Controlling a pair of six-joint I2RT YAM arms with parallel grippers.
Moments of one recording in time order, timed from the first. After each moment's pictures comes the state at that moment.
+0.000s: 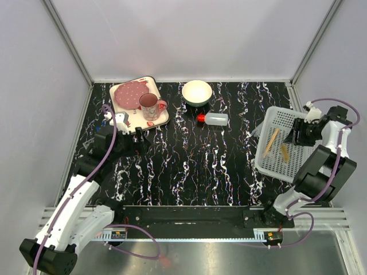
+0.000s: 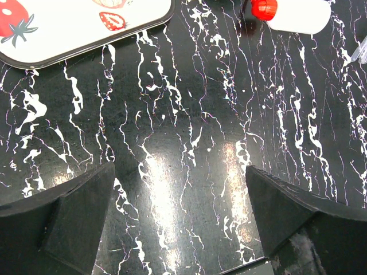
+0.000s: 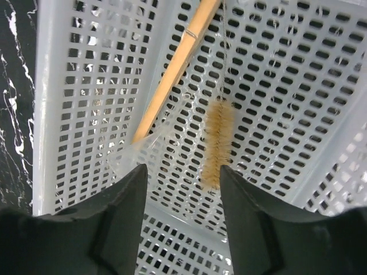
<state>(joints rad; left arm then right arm) -0.33 0.77 0.81 -0.60 0.06 -0.36 -0.61 1.59 1.21 -0.87 -0.52 -0.42</state>
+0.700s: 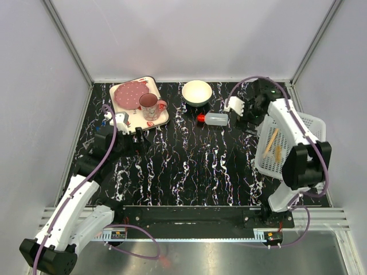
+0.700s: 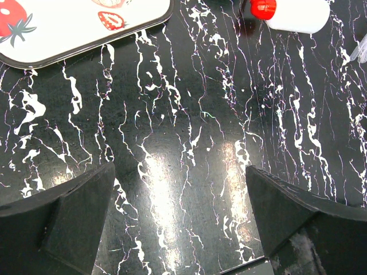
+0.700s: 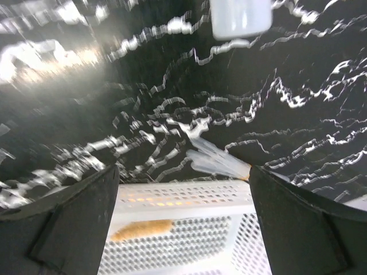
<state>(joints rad) -0.33 0.77 0.81 -0.60 0.06 -0.36 0.13 1.64 1.53 -1.05 -0.34 -1.13</state>
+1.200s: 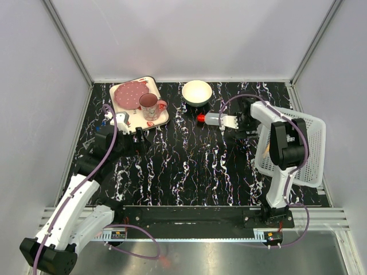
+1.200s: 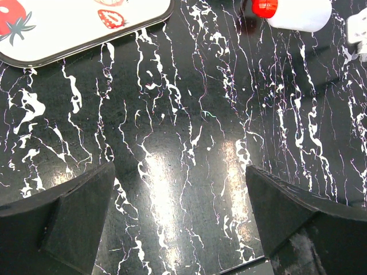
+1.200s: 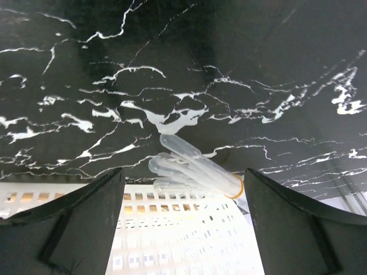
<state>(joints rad) -0.33 0.77 0.81 -0.60 0.06 -0.36 0.19 1.95 1.45 -0.87 0.11 -1.42</state>
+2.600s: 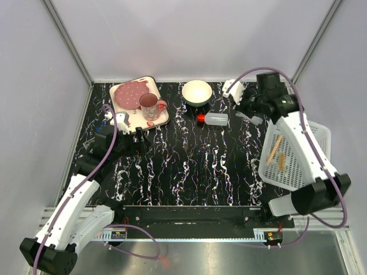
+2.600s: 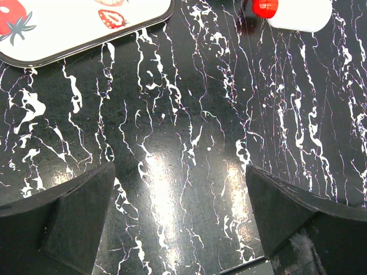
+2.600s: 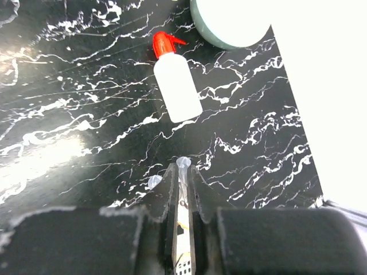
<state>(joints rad) -0.33 0.77 0.81 -0.60 0.06 -0.36 0.27 1.46 1.53 -0.84 -0.35 -0.90</state>
